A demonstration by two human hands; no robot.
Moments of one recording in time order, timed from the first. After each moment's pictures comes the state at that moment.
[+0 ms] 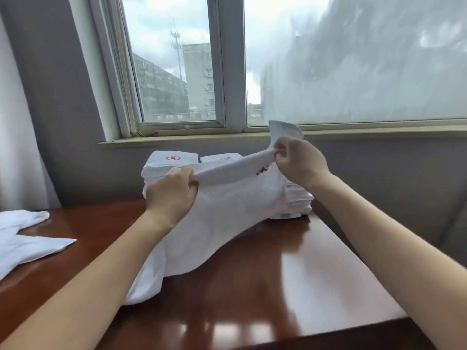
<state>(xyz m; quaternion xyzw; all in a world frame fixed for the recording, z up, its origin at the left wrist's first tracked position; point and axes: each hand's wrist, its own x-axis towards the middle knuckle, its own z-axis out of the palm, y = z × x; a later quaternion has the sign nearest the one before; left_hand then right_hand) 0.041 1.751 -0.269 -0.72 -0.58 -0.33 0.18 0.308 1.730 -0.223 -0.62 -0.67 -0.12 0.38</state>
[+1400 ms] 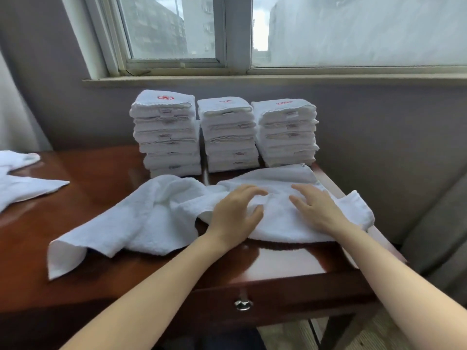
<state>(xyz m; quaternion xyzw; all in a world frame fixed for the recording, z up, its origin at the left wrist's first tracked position) 0.129 1.698 -0.422 -0.83 -0.39 -0.39 -0.12 0.360 1.701 -0.427 -0.69 -0.68 0.11 0.24</state>
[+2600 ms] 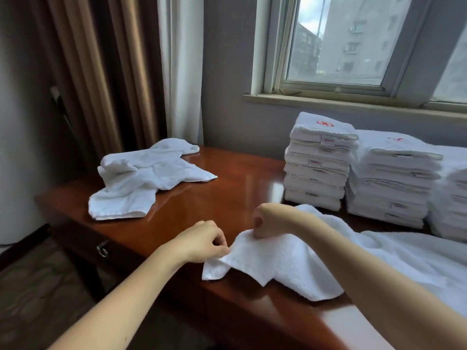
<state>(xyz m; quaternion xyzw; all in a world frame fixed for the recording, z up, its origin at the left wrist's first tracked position) -0.181 1.655 -0.407 -0.67 -0.71 -0.11 -0.18 -0.004 1.775 -0.369 -0.37 -0.92 0.09 -0.07</state>
